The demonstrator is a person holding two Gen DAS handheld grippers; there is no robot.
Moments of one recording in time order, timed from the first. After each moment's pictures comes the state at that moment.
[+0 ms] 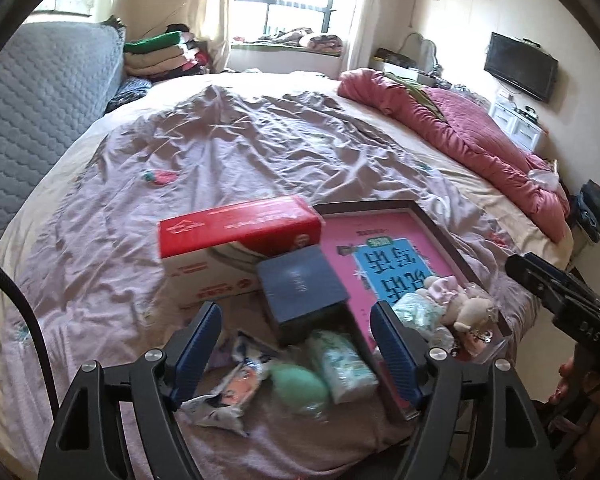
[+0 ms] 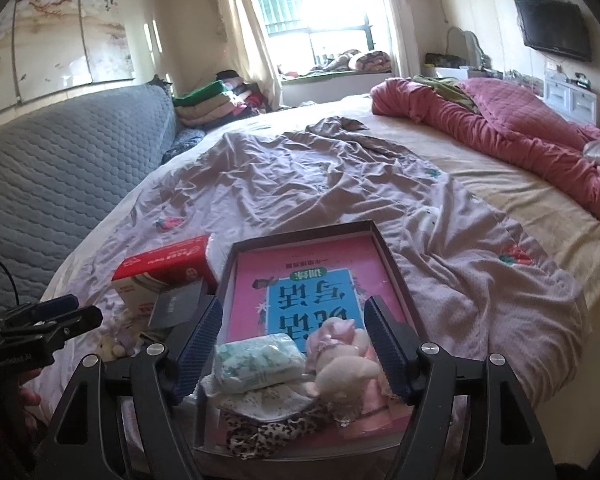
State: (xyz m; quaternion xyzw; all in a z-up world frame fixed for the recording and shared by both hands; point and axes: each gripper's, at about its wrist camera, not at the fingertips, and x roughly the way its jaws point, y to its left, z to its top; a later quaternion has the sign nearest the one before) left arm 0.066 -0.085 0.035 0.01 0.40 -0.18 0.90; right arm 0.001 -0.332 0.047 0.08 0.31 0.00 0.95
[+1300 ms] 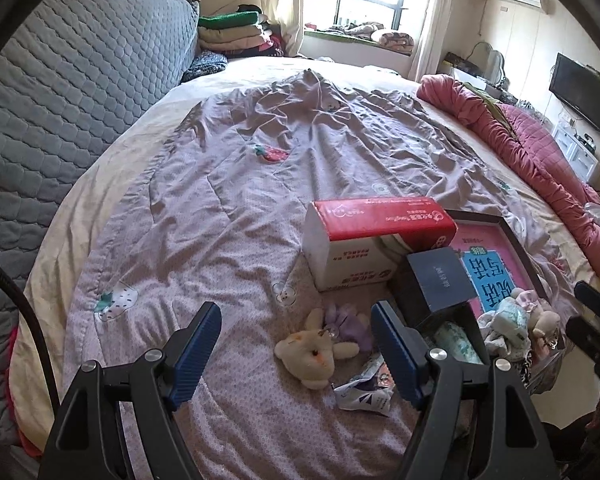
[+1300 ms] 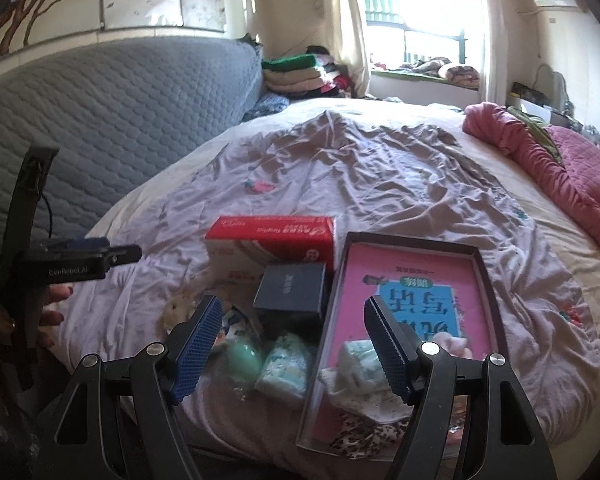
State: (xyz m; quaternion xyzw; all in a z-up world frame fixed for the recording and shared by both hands) left arm 0.087 0.032 0.028 -0.02 0.43 -0.07 0.90; right arm 0.014 -0.217 0.053 -0.02 0.34 0.13 0.93
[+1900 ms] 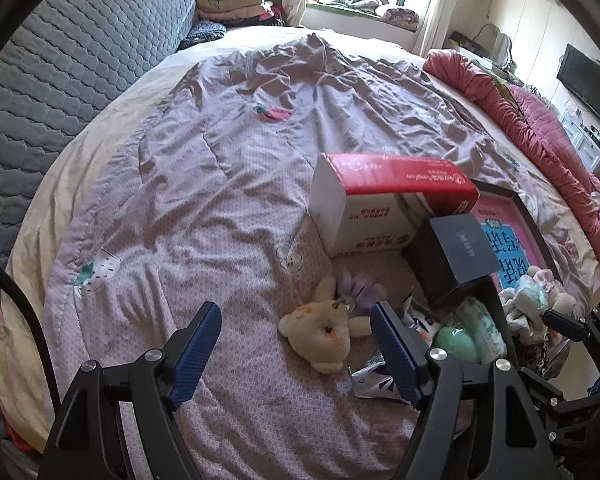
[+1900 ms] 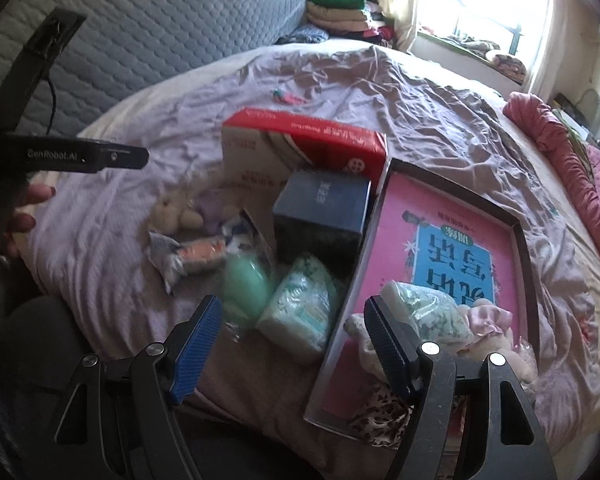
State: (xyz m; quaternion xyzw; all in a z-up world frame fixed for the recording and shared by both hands) left arm 0.100 0.035 -0.015 -0.02 0.48 -0.08 0.87; right arm 0.027 -0.185 -0.022 -0.13 0.43 0.15 0.88
